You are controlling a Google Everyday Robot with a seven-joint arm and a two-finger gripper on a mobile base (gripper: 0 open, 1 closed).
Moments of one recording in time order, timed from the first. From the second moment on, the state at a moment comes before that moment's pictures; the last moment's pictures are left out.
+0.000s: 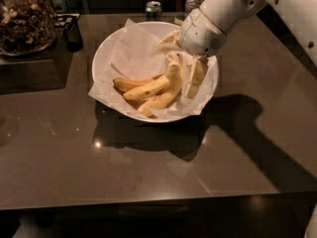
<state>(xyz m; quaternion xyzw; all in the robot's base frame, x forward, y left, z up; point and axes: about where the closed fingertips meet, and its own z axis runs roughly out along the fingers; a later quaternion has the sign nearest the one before) 0.553 -0.038 0.917 -0.79 0.52 0.20 0.24</state>
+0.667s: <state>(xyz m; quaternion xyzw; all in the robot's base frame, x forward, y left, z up) 0.576 -0.030 0.877 -0.80 0.50 0.22 0.24</state>
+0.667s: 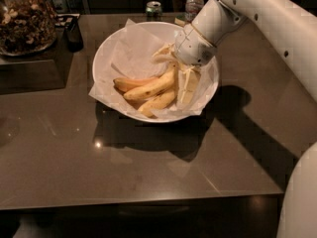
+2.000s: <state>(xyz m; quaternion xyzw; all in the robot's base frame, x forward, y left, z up) 0.572 -0.013 0.861 -0.81 0.48 0.21 0.25</state>
